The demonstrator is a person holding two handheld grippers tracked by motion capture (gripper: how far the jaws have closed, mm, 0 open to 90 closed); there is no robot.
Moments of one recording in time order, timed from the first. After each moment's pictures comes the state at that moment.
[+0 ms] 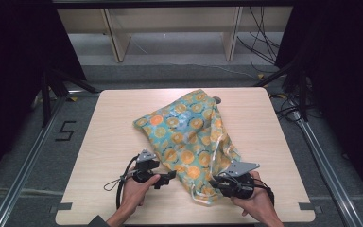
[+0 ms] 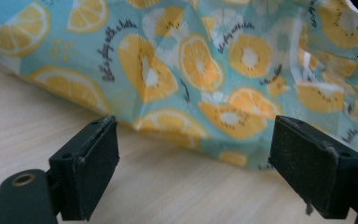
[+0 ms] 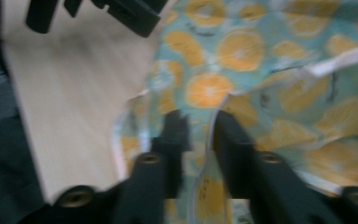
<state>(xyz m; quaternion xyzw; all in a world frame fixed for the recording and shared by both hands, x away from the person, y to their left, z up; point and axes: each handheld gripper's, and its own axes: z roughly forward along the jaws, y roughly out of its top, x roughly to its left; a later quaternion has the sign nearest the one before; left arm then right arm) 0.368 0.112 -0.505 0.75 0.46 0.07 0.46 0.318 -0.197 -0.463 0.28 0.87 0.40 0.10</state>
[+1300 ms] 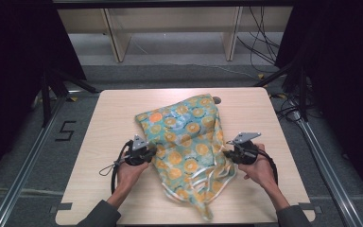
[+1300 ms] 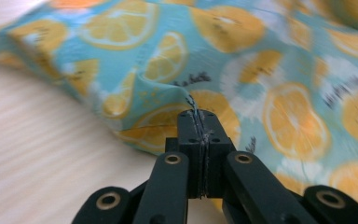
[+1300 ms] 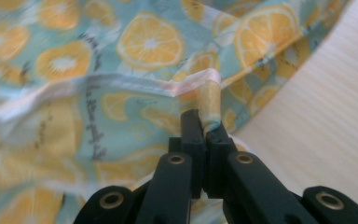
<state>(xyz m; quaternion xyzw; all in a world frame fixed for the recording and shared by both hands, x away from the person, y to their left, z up) 0.416 0.158 -0.504 0.78 0.43 0.20 0.41 0.408 -0.228 -0.473 0.35 0.86 0.34 0.14</state>
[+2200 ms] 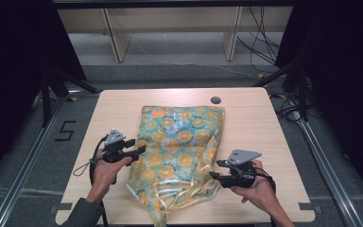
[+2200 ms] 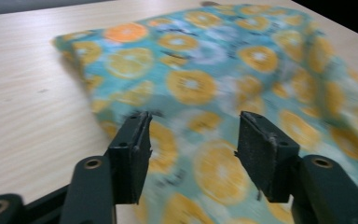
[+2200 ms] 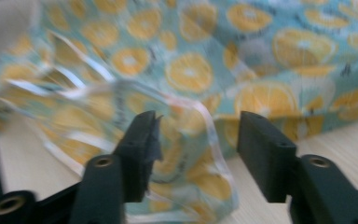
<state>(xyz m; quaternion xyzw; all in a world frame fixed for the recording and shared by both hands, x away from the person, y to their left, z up) 0.385 0.193 -0.454 0.75 0.44 0.17 0.47 0.341 -0.202 -0.445 0.28 0.86 0.41 0.12</state>
